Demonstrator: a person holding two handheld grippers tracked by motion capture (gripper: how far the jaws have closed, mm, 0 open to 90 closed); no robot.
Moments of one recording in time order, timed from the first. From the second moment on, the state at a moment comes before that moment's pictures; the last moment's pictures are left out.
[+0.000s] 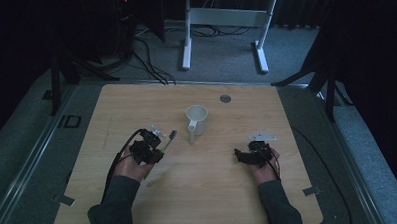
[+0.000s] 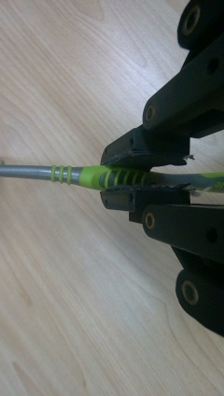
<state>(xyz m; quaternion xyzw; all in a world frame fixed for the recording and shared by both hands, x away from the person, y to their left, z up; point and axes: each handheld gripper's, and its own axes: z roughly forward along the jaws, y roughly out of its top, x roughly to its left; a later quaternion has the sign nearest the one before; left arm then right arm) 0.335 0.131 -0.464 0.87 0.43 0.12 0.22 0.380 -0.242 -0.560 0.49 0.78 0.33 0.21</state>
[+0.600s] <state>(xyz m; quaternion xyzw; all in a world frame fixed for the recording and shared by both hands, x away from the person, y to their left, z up) 0.337 0.130 -0.458 0.85 0.43 0.14 0.25 0.380 -0.242 -0.560 0.49 0.78 0.33 0.21</state>
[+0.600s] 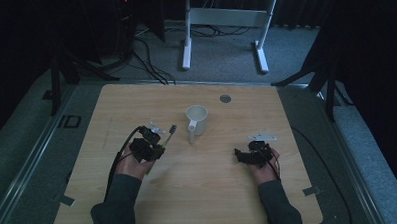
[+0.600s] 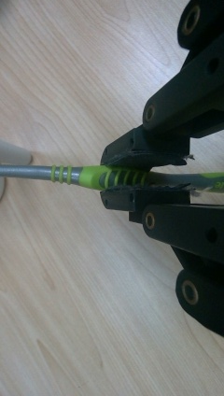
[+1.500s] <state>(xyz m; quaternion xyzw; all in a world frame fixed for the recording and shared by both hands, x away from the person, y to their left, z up) 0.338 0.131 -0.450 0.83 0.43 0.16 0.30 0.380 -0.242 -0.560 0.49 0.78 0.33 0.21</state>
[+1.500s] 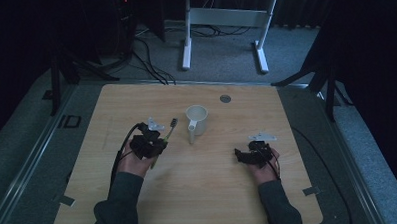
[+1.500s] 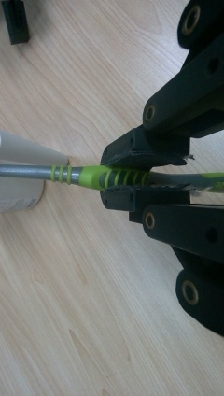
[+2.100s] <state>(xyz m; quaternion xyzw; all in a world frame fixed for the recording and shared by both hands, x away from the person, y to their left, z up) 0.339 0.128 -0.448 0.83 0.42 0.17 0.33 0.381 -0.242 -0.560 0.49 0.78 0.33 0.21</state>
